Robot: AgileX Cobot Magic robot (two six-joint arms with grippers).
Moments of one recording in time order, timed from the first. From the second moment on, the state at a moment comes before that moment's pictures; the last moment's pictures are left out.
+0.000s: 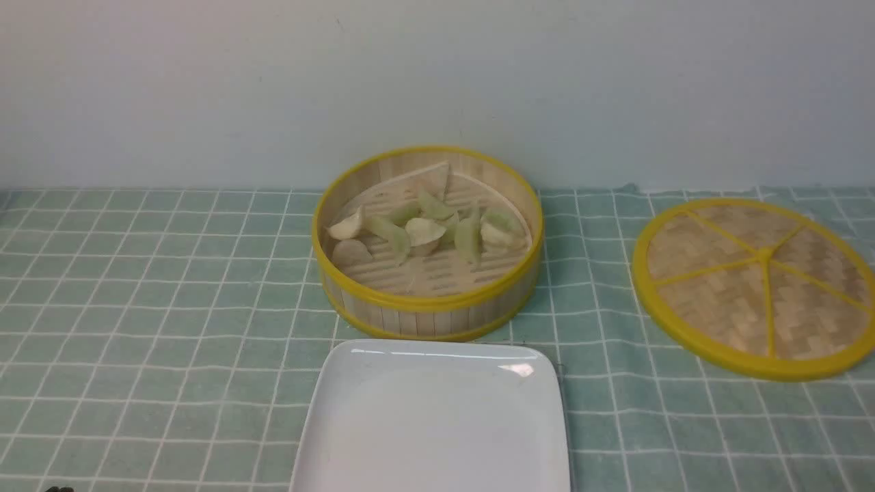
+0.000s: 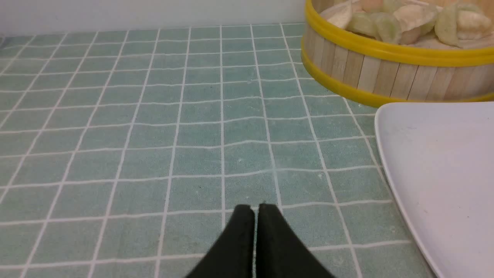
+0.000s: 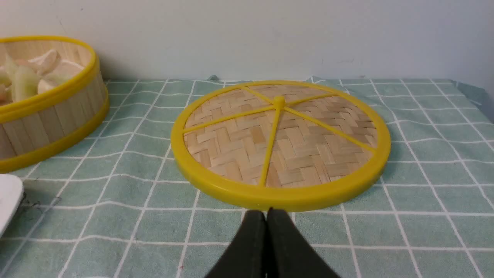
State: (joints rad) right arm 0.01 -0.01 0.02 -0.07 0.39 0.12; left arm -0.08 -0.01 0.03 -0.07 0.38 0.03
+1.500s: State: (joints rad) right arm 0.01 -0.01 0.03 0.38 0.00 0.35; left arm -0.08 0.04 -0.32 -0.52 0.04 -0.11
